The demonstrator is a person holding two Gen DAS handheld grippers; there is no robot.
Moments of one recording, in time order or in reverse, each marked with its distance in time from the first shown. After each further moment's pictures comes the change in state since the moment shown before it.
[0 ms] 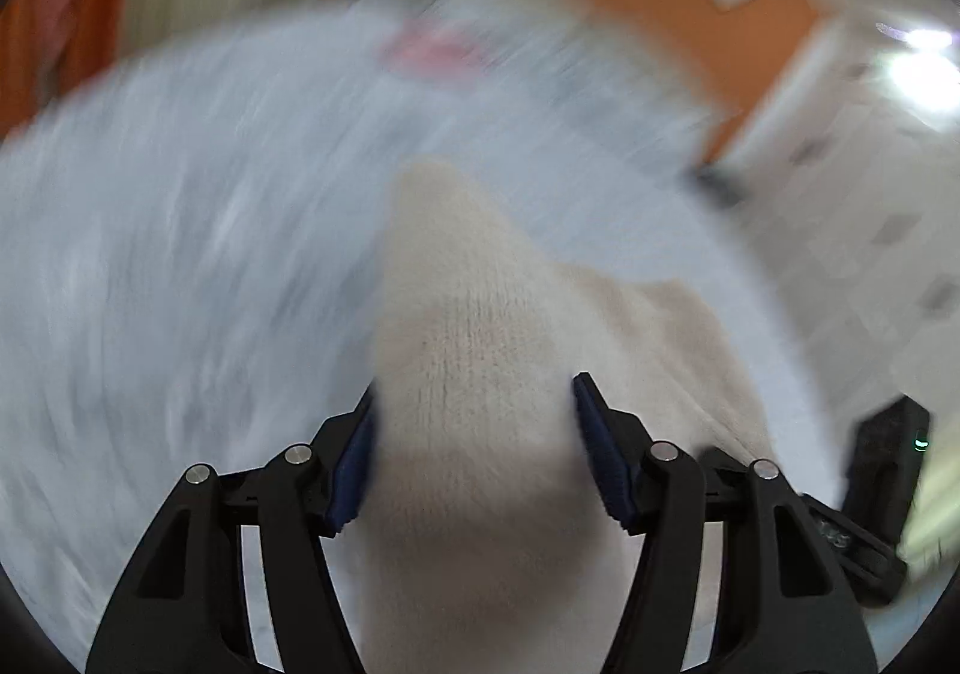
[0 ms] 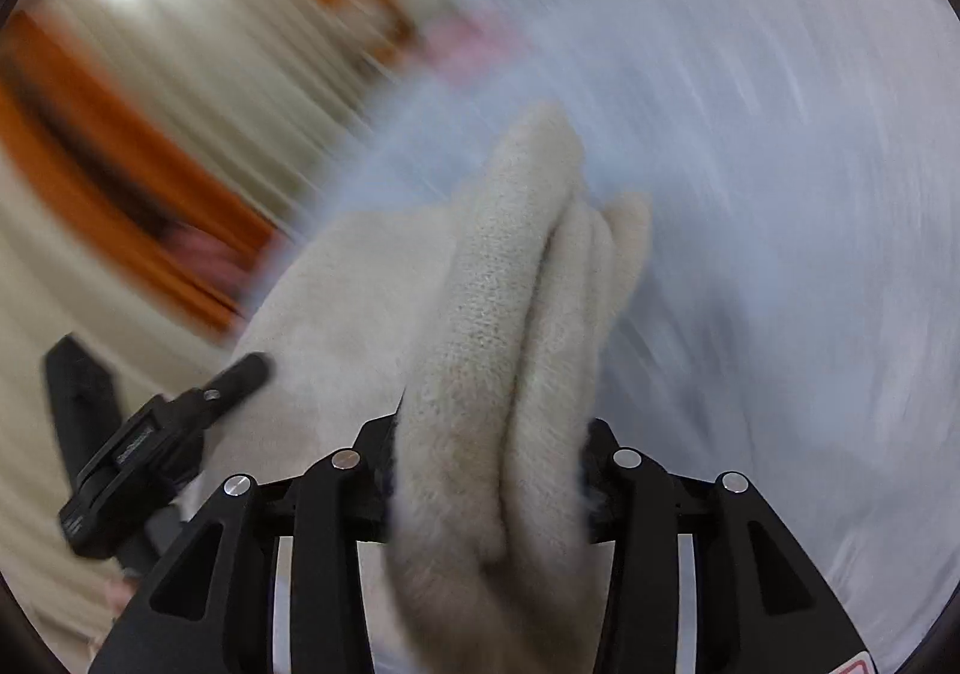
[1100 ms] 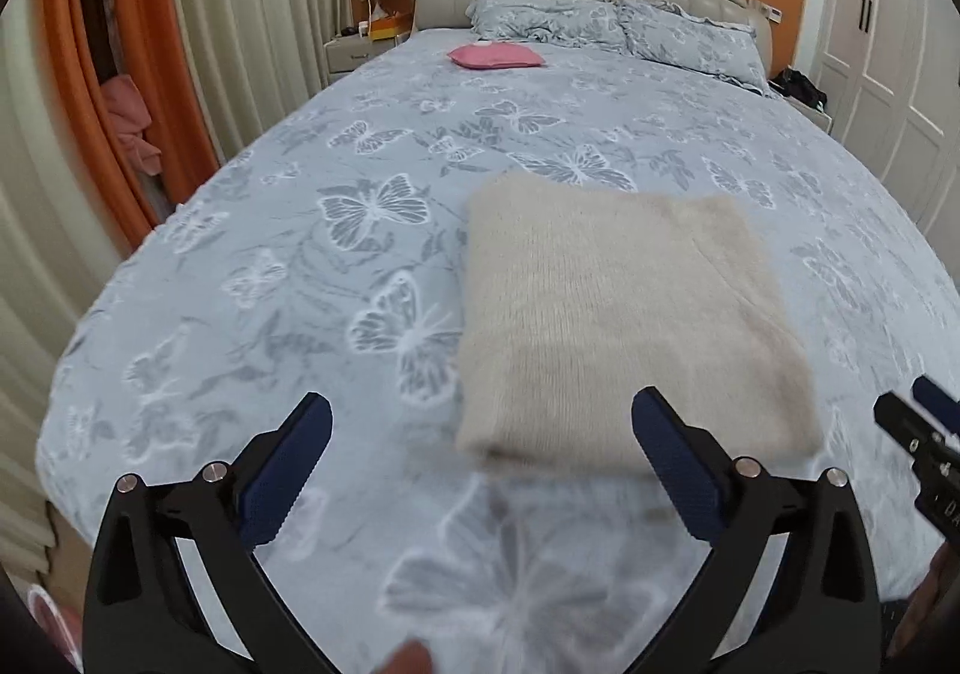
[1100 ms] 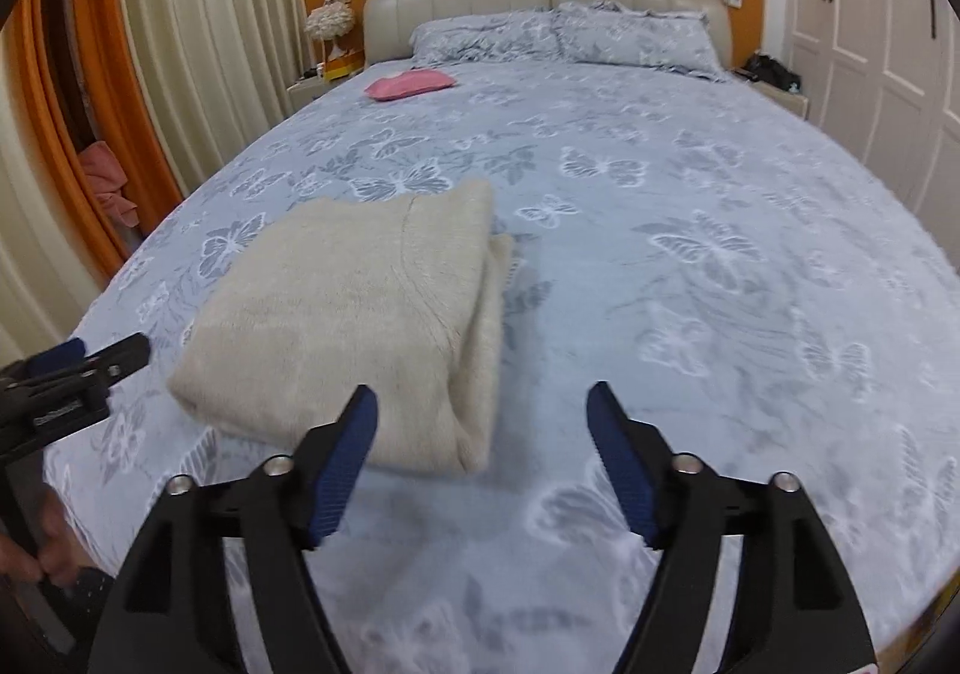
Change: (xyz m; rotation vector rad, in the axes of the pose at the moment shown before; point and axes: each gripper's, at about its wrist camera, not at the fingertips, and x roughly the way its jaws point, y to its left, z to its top) left arm -0.114 -0.048 -0.073 0.300 -0.116 0.325; right arm -0.141 0.046 -0.111 -0.317 -0.307 -0.356
